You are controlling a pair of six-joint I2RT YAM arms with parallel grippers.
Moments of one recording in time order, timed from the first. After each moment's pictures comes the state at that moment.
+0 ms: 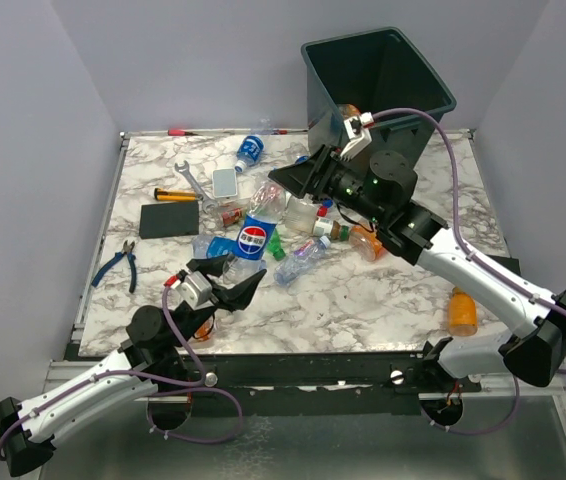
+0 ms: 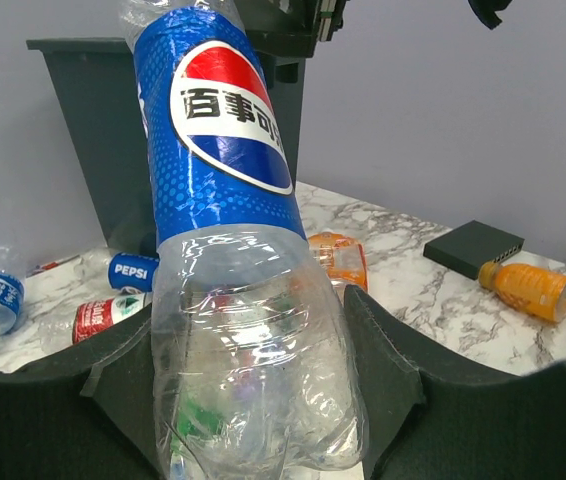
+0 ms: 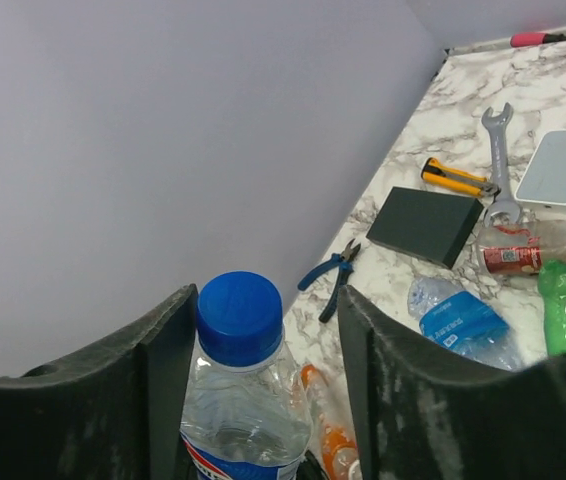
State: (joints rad) left arm -0.97 0.28 0.18 0.49 -0.12 0.07; right arm 0.78 1.32 1.27 0.08 -0.12 0.77
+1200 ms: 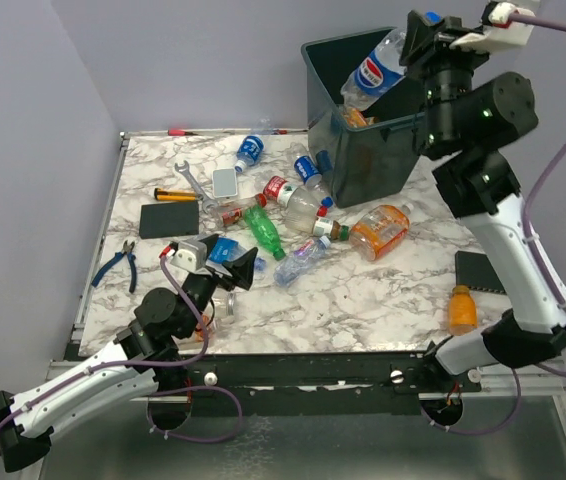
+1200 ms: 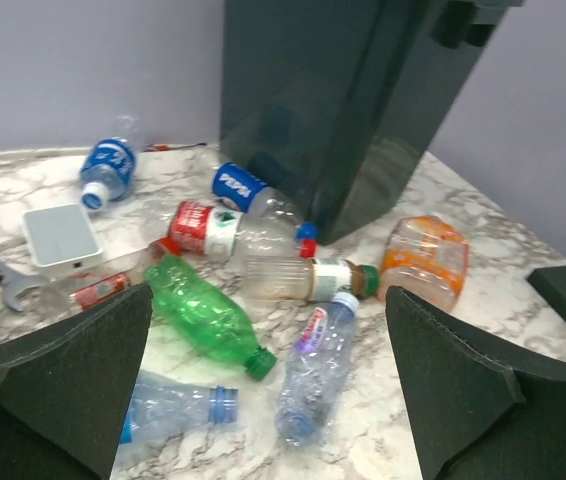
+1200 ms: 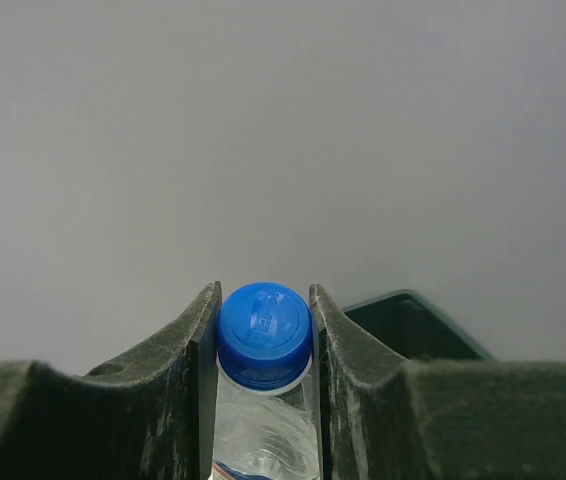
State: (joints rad) left arm -0.97 0.41 0.35 0.26 -0.48 -0.11; right arm 0.67 1.42 1.96 0.02 0.54 -0.07
